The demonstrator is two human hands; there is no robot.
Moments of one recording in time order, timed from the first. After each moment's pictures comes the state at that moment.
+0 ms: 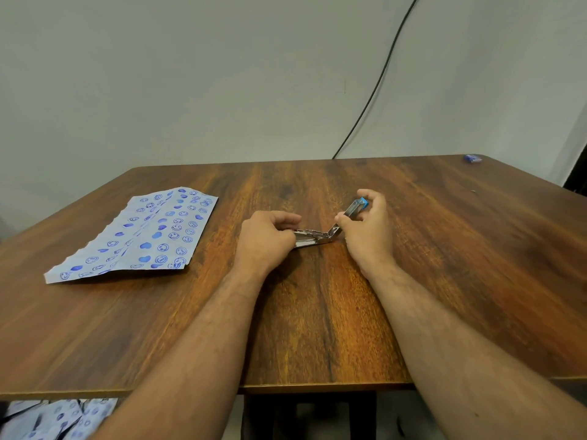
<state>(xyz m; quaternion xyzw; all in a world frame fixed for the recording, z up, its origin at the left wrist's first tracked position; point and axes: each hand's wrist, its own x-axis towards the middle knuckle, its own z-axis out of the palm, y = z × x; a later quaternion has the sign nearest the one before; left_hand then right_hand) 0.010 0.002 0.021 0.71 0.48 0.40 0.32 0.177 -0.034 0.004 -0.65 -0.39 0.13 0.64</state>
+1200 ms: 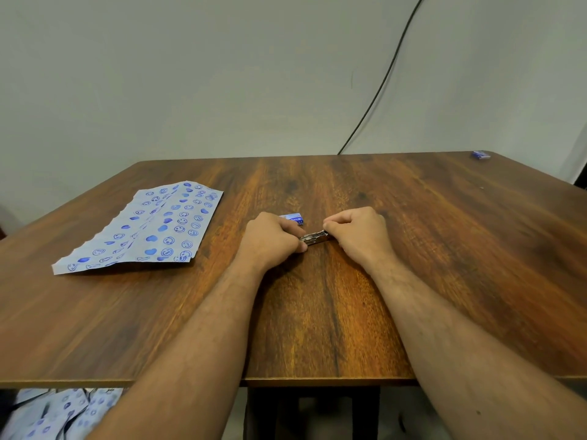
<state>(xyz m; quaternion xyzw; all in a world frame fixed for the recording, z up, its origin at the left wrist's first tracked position) 0.001 0.008 0.019 0.74 0.52 0.31 0.30 0.162 -0.043 0.016 -0.71 -0.50 0.13 0.47</state>
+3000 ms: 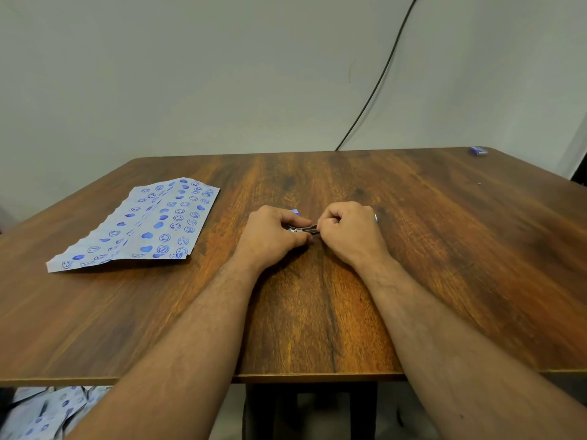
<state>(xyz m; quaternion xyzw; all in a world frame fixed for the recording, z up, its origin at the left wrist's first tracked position) 0.004 0.015 0.008 0.78 0.42 0.37 0.28 0.156 -0.041 0.011 -0.68 -0.58 0.02 0.45</state>
